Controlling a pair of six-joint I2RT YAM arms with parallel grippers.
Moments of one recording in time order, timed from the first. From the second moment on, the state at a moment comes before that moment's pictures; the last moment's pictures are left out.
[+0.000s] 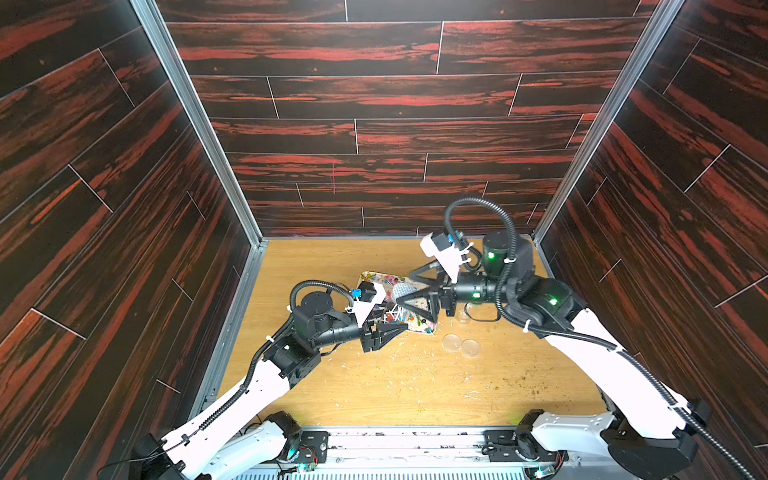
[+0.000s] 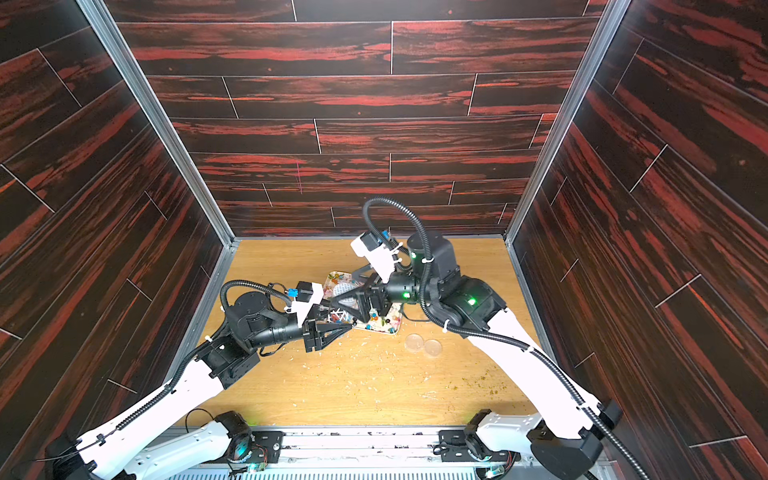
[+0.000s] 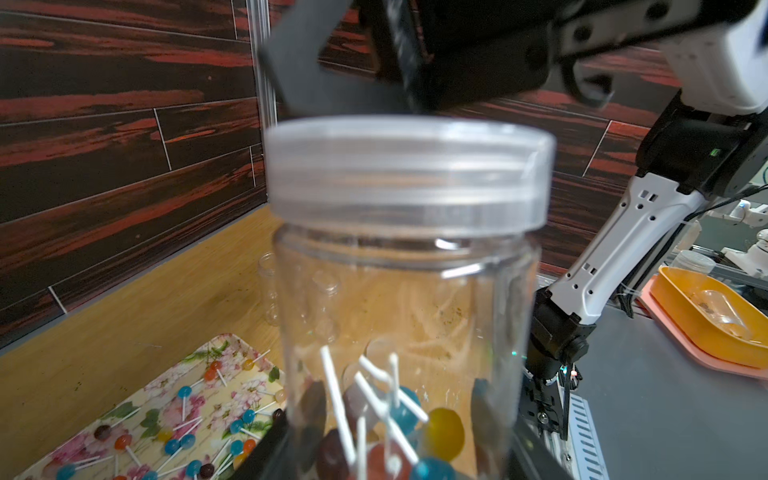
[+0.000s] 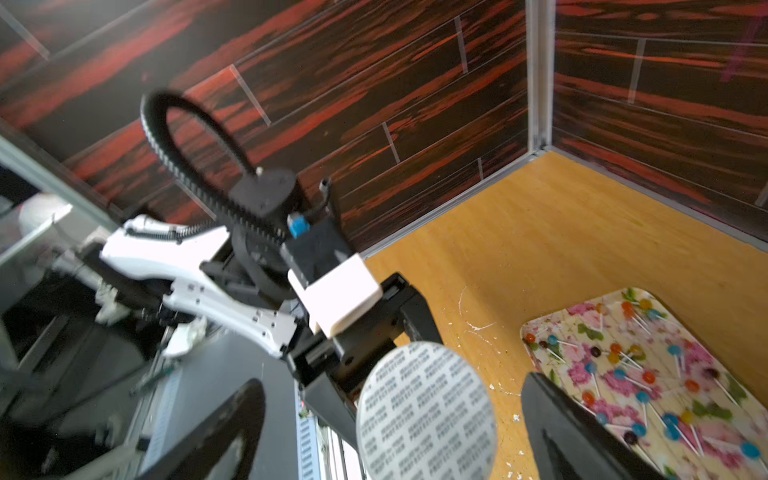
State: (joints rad) left arm -0.63 0.96 0.77 0.07 0.65 -0.06; right arm 0.78 1.27 1.58 -0.63 -0.54 0.22
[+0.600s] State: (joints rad) left arm -0.63 0.97 0.77 0.04 0.63 -0.04; right arm 0.93 1.29 1.60 -0.73 -0.15 0.50
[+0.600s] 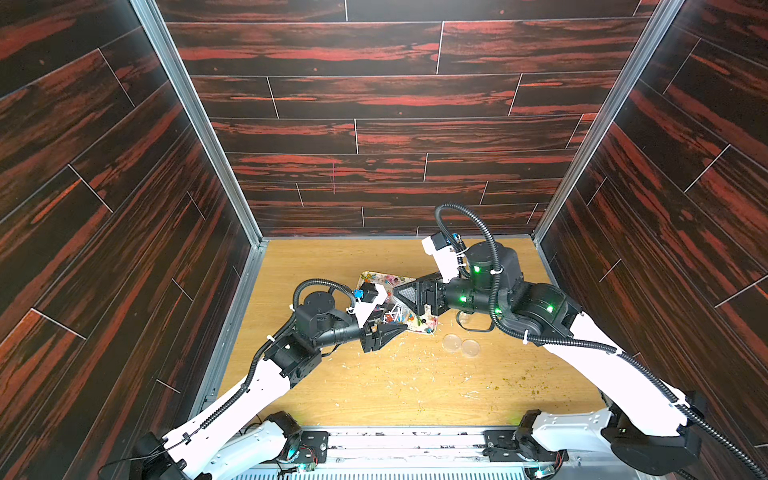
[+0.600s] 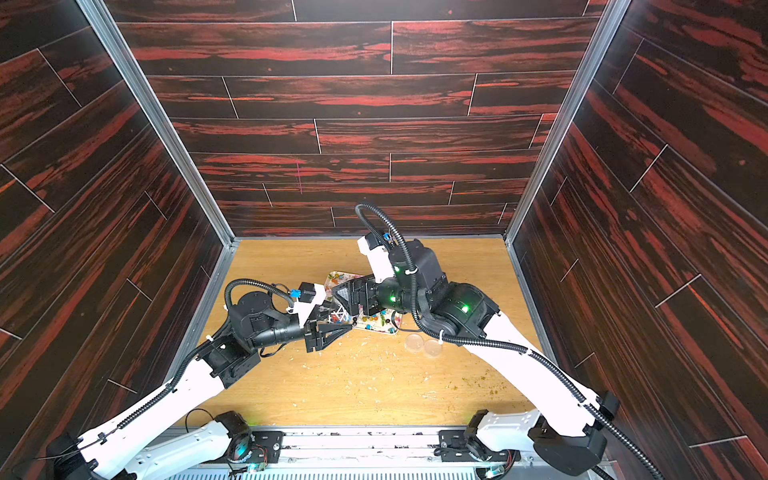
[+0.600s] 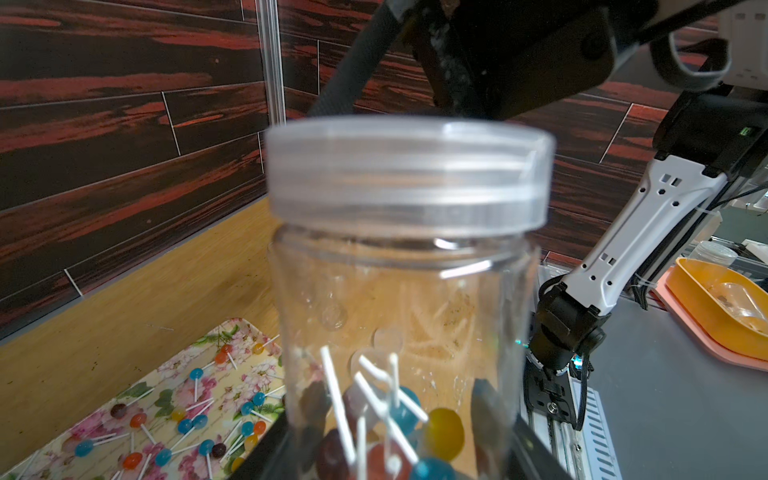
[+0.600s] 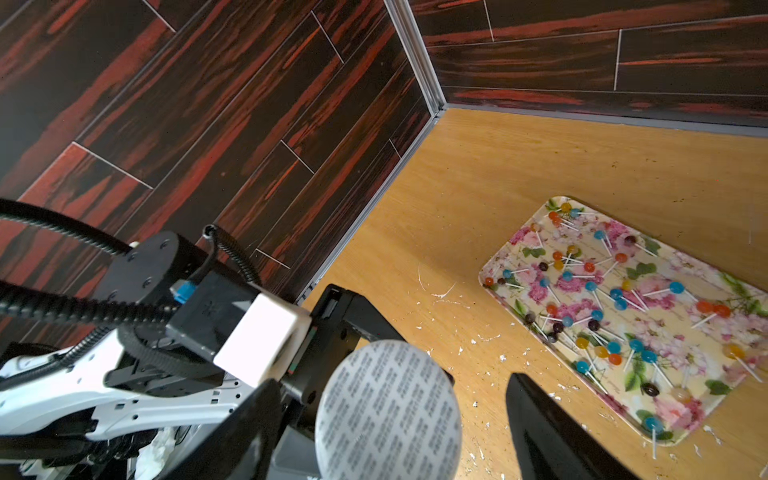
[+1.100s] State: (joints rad) left arm -0.62 0.97 0.77 0.04 0.62 -0.03; right arm 0.96 1.32 1.60 -0.75 -0.09 0.53
